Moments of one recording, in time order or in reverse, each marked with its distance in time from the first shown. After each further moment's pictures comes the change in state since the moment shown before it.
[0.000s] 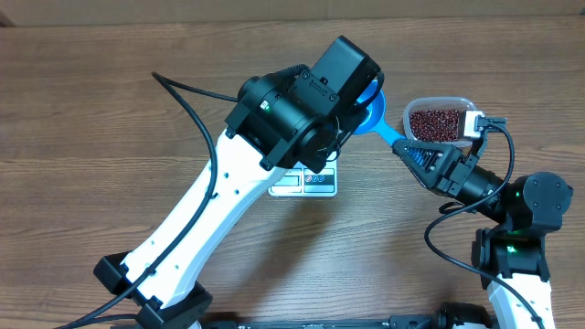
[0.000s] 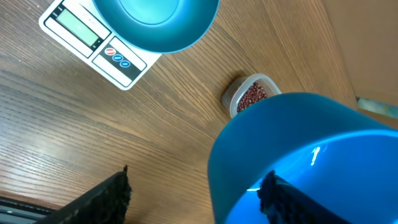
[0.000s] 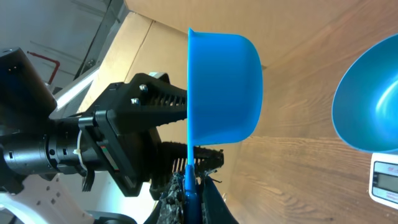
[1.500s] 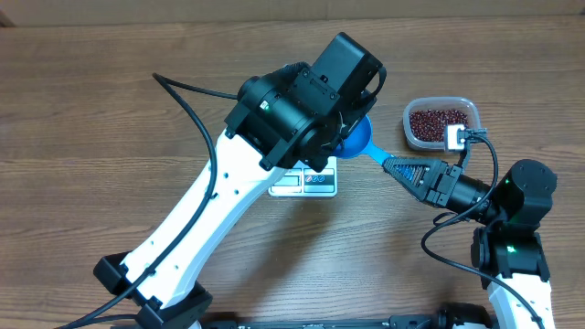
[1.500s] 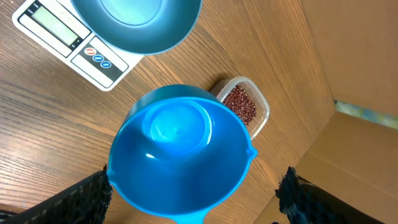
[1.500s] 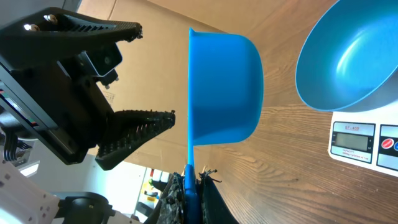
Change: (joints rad) left arm 0.000 0.000 0.000 0.053 -0.013 -0.030; right arm 0.000 0.000 0.000 -0.331 -0.069 -0.301
